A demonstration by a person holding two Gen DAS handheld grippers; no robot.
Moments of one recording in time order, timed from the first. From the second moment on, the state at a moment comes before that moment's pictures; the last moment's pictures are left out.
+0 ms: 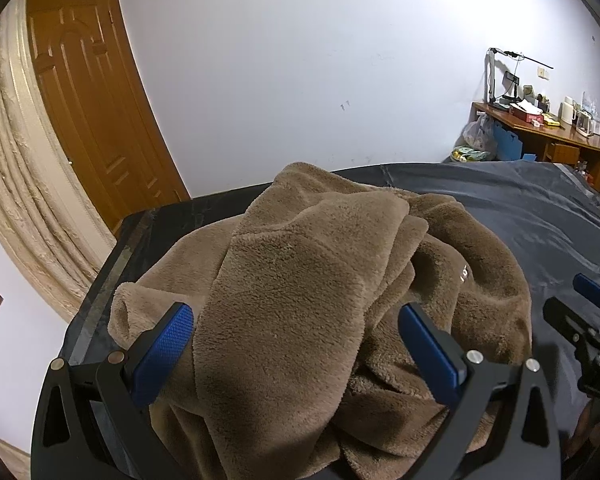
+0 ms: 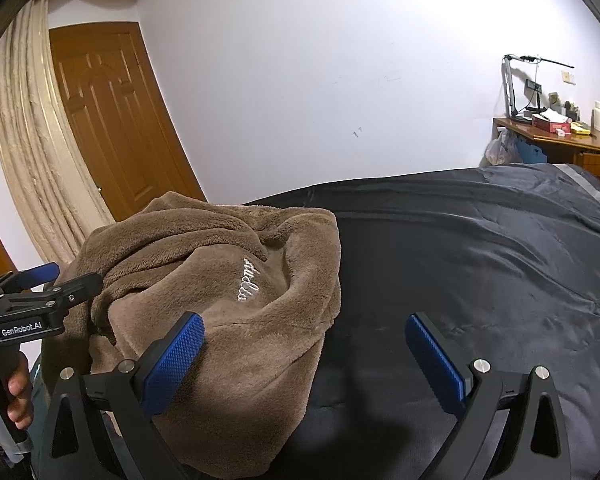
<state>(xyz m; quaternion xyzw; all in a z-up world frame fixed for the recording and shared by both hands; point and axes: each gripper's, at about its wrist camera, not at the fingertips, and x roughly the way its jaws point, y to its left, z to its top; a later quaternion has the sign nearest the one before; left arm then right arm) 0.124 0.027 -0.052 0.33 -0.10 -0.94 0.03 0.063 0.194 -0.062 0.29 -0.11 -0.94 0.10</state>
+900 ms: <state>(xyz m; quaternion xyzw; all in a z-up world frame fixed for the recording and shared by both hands) -0.014 -0.053 -0.001 0.39 0.07 -0.92 -0.02 0.061 0.191 -0.066 0.30 -0.11 -0.94 0.10</state>
